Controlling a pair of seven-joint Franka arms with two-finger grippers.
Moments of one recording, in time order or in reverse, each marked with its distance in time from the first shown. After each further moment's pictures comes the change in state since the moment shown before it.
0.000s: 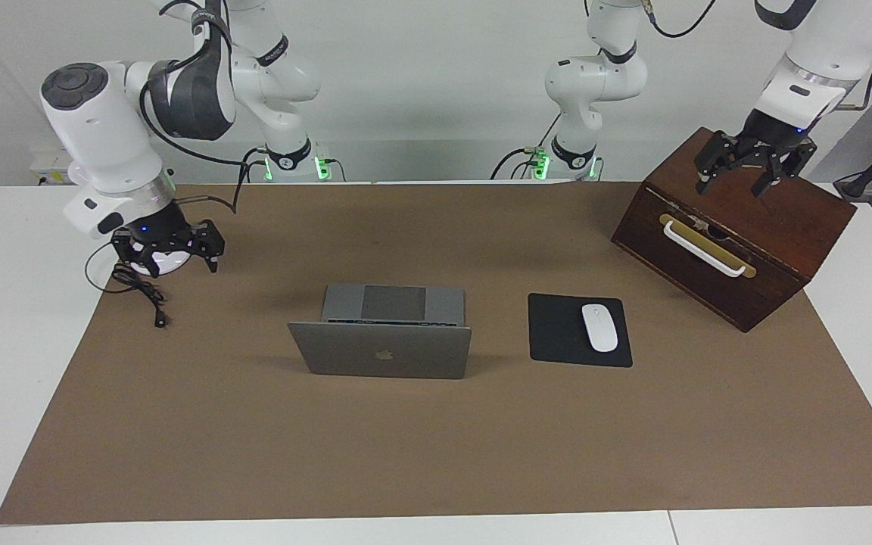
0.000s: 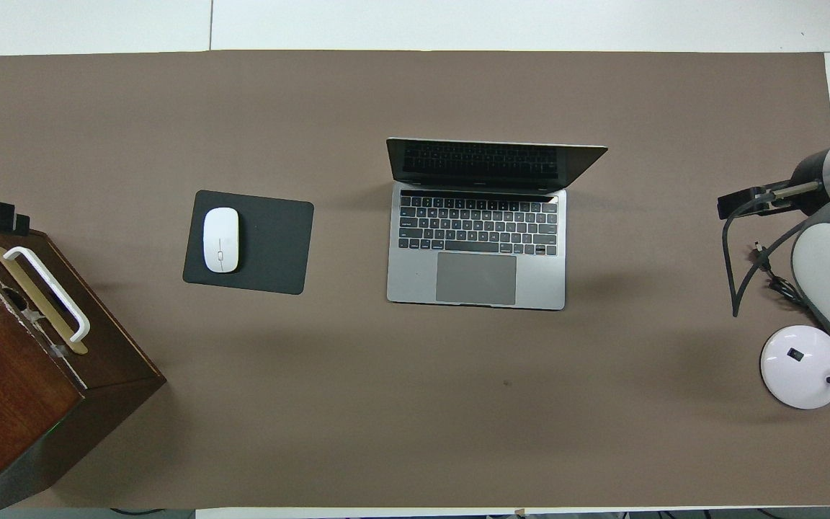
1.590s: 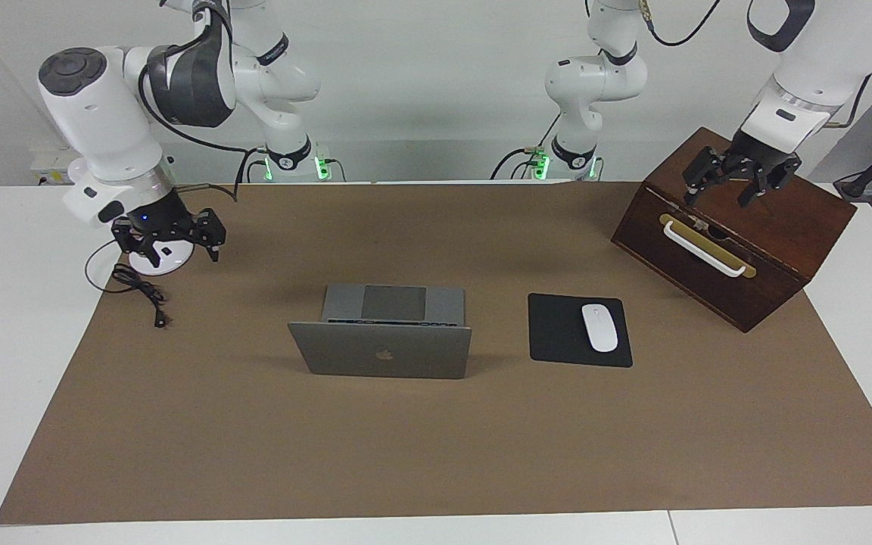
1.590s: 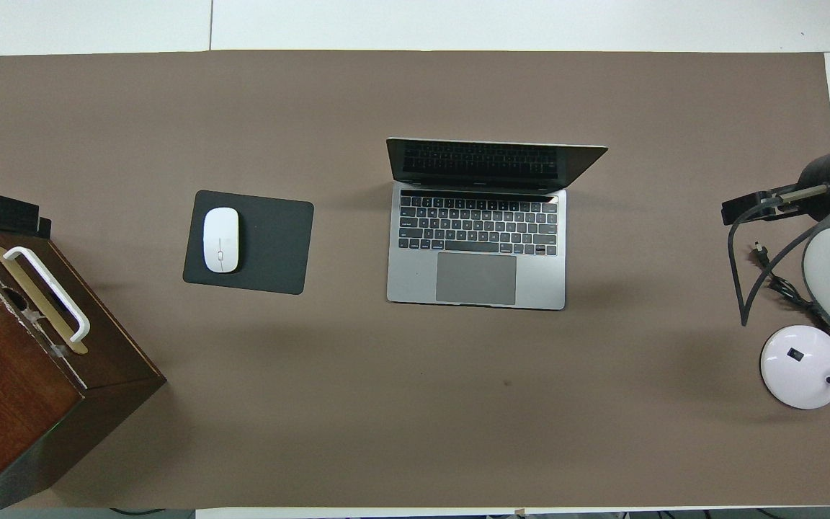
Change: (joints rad) left arm -0.001 0.019 -0.016 -0.002 0.001 -0.023 -0.047; right arm 0.002 -0.020 0.006 0.019 0.000 -0.057 0.000
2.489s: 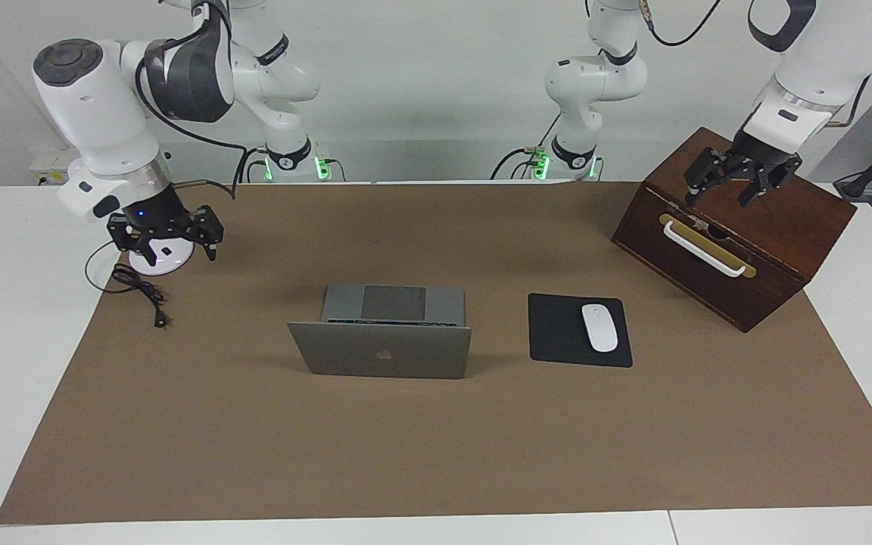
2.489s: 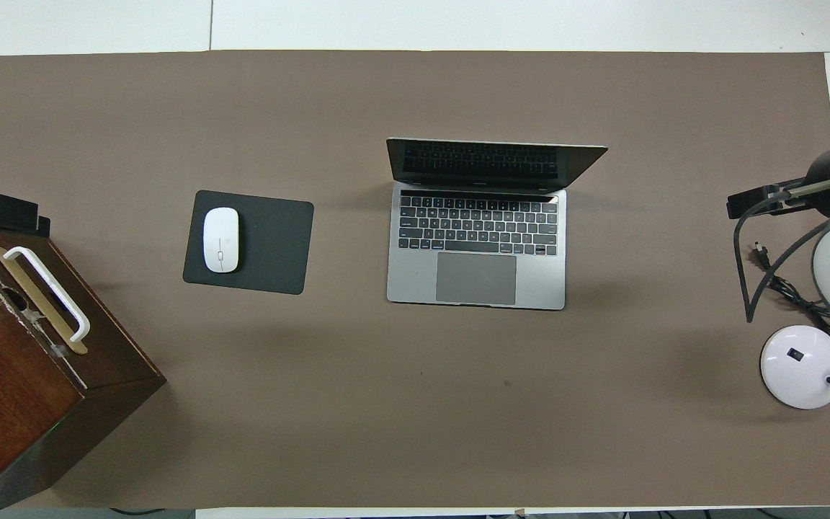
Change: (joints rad) left arm 0.000 0.000 0.001 0.000 0.000 0.001 -0.018; right arm 0.000 -0.005 0.000 0.025 0.000 -0.001 0.000
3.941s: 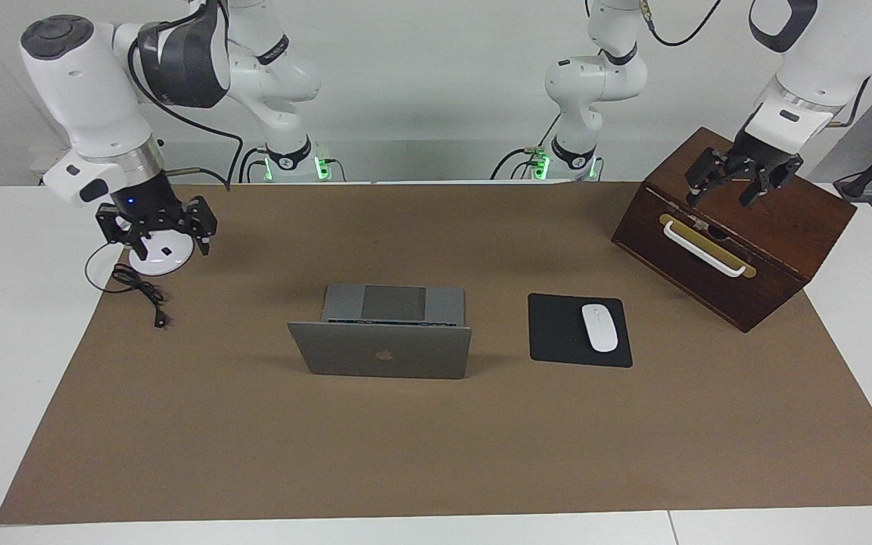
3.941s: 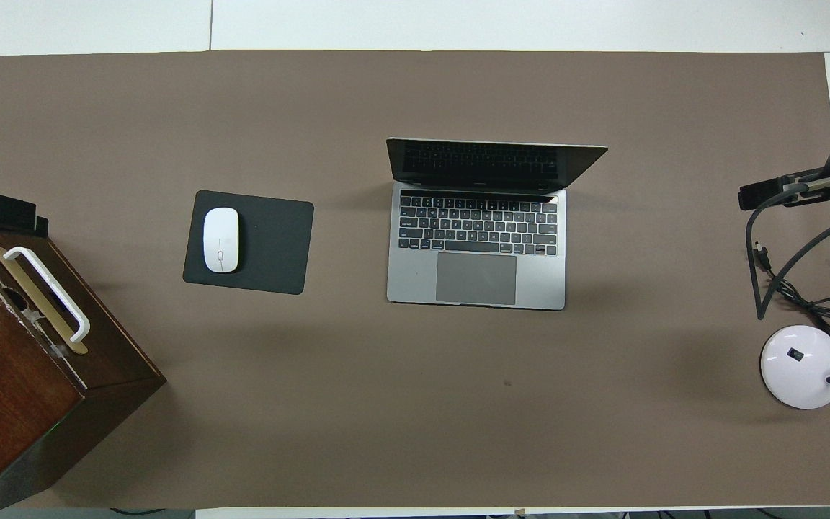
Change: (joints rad) left arm 0.001 0.000 0.003 -0.001 0.001 0.000 0.000; right arm 0.000 -0.010 0.000 0.028 0.000 -0.002 0.000
